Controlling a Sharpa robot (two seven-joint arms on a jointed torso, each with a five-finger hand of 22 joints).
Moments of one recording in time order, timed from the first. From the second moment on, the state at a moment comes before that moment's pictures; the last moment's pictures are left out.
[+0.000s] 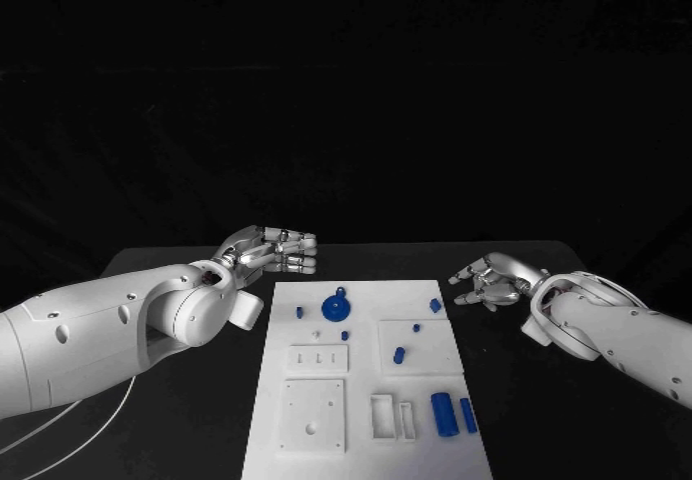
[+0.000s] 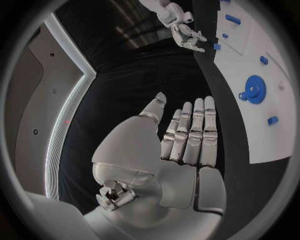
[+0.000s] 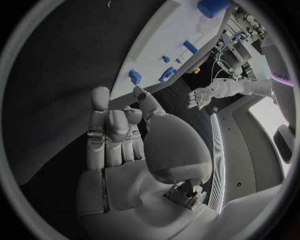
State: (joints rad) left arm 1.40 -0.80 -0.16 1.40 -0.09 -0.20 0.29; left_hand 1.32 0.06 0.05 -0.09 0.10 0.88 0.17 0.07 0.06 1.07 0.15 0.06 0.06 1.10 0.14 0.08 0.07 0.09 0.99 0.12 0.18 0.08; right arm 1.09 -0.81 0.20 1.07 -1.24 -0.17 0.22; right_hand 1.30 0.00 0.05 -0.28 0.33 1.05 0.09 0.06 0.06 1.28 -0.03 0.94 0.99 1.46 -0.09 1.07 1.12 0.07 1.47 -0.11 0.27 1.31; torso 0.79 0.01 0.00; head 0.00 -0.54
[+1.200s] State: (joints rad) left arm 1.40 -0.80 -0.16 1.41 -0.09 -0.19 0.29; left_hand 1.32 0.06 0.05 -0.10 0.10 0.88 0.17 0.07 0.06 1.07 0.15 0.06 0.06 1.10 0.14 0.08 0.07 0.09 0.99 0.13 0.18 0.08; right arm 1.04 -0.72 0.20 0.98 -1.25 -0.15 0.26; right_hand 1.30 0.00 0.09 -0.28 0.31 1.04 0.08 0.06 0.06 1.28 -0.04 0.94 1.00 1.46 -0.10 1.07 1.12 0.07 1.47 -0.12 0.26 1.31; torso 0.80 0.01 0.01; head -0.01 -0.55
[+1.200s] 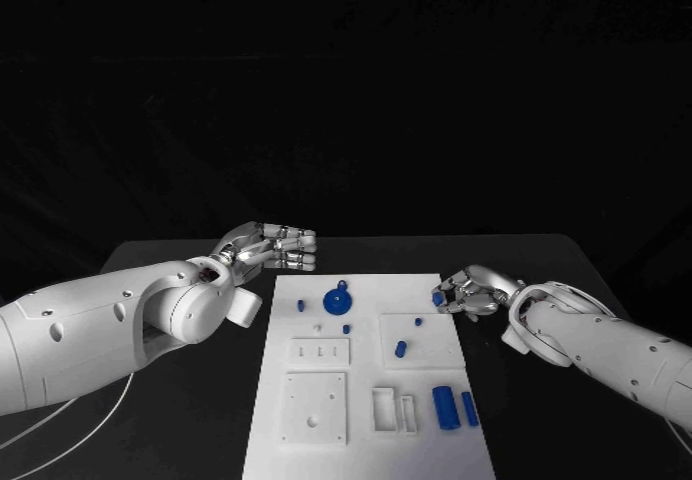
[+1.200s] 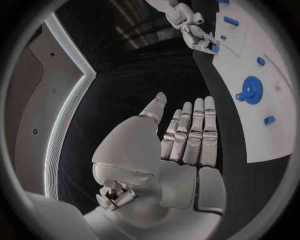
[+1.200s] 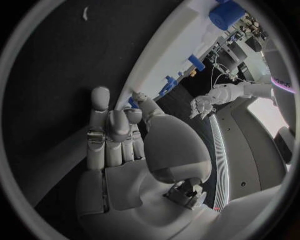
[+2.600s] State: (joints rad) left arm 1.40 -0.81 -0.16 1.42 -0.10 -0.19 0.29; left_hand 1.32 0.06 0.05 -0.10 0.10 0.85 0.18 0.07 0.06 1.07 0.15 0.06 0.06 1.10 0.14 0.08 0.07 0.09 0.99 0.13 0.18 0.08; right arm 1.04 -0.70 0.20 0.97 -1.24 -0.19 0.26; right_hand 1.27 0.01 0.13 -0.28 0.31 1.07 0.11 0.06 0.06 1.27 -0.02 0.94 1.01 1.45 -0.08 1.07 1.13 0.07 1.47 -0.10 0.24 1.31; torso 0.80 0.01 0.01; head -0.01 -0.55
